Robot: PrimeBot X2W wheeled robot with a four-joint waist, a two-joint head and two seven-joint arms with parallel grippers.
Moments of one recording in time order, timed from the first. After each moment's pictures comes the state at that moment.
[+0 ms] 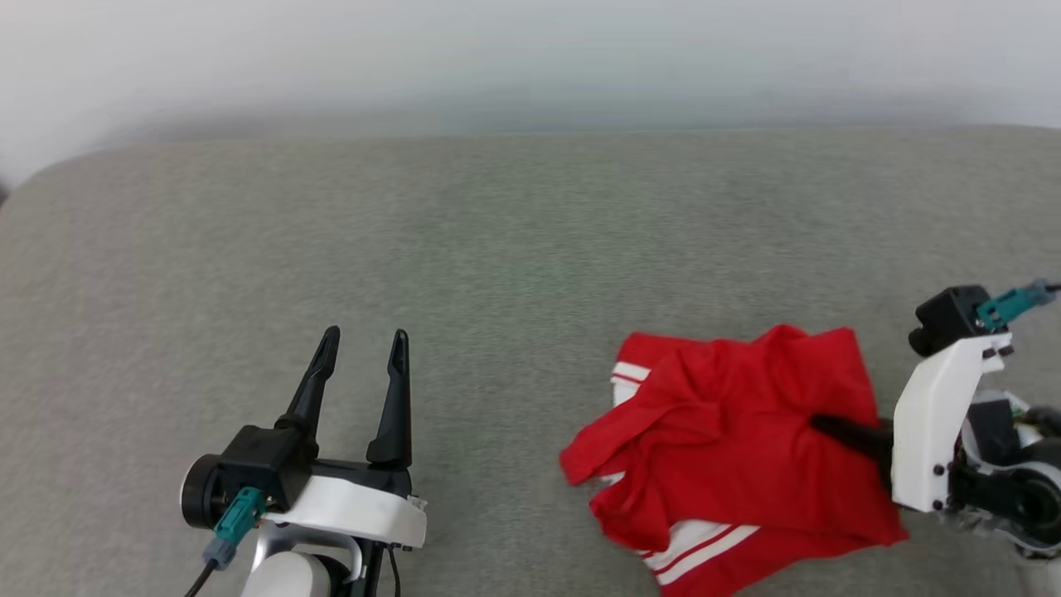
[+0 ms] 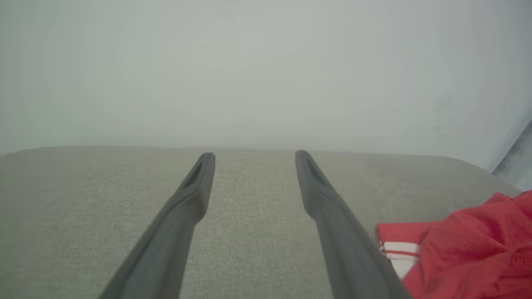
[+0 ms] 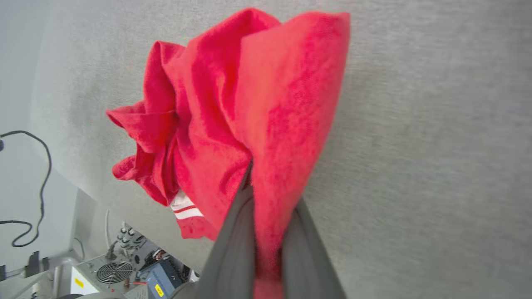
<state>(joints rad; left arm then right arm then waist) -0.11 0.13 -0.21 0.06 -0.28 0.02 -0.26 -0.26 -0.32 0.07 -0.01 0.73 0.13 1.05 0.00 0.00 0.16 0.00</state>
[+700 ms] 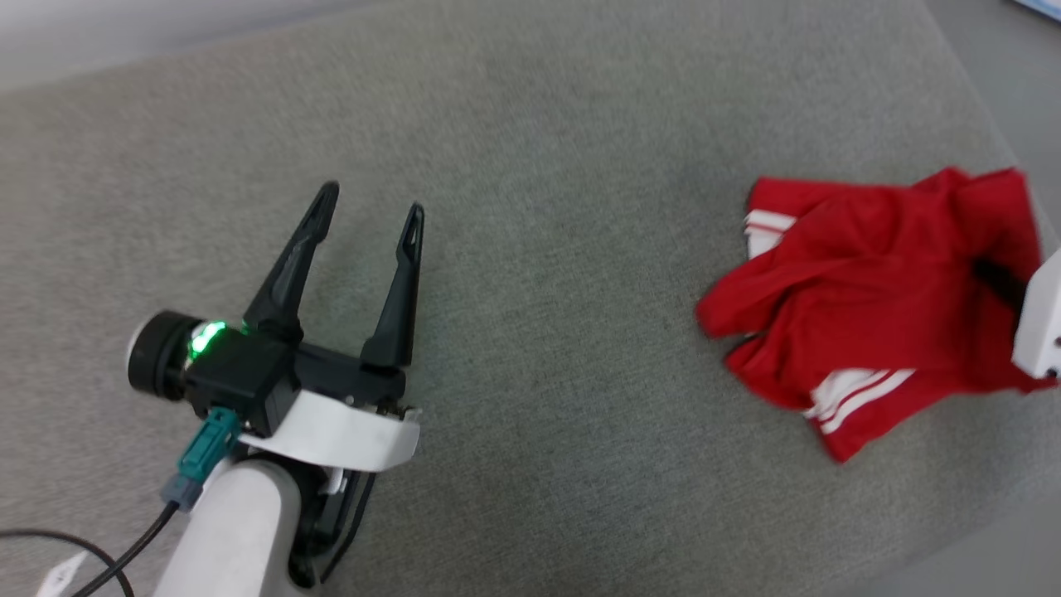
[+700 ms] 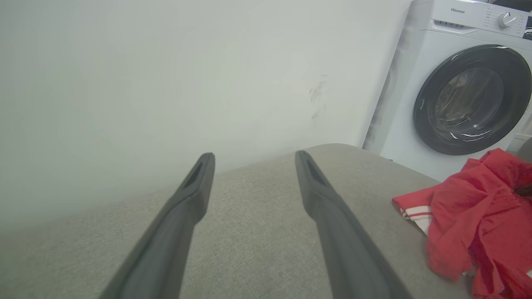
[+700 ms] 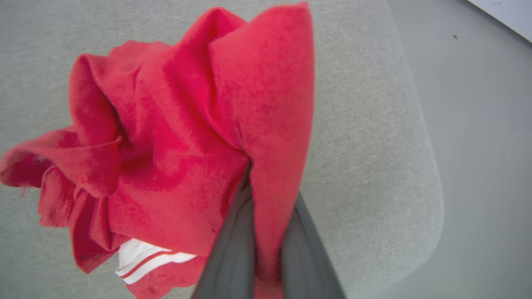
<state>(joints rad) -0.26 0.22 -0.24 -0.15 -0.20 -0.02 -0.16 -0.48 -0.46 0.01 0.21 0.54 0.13 0.80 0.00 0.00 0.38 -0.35</state>
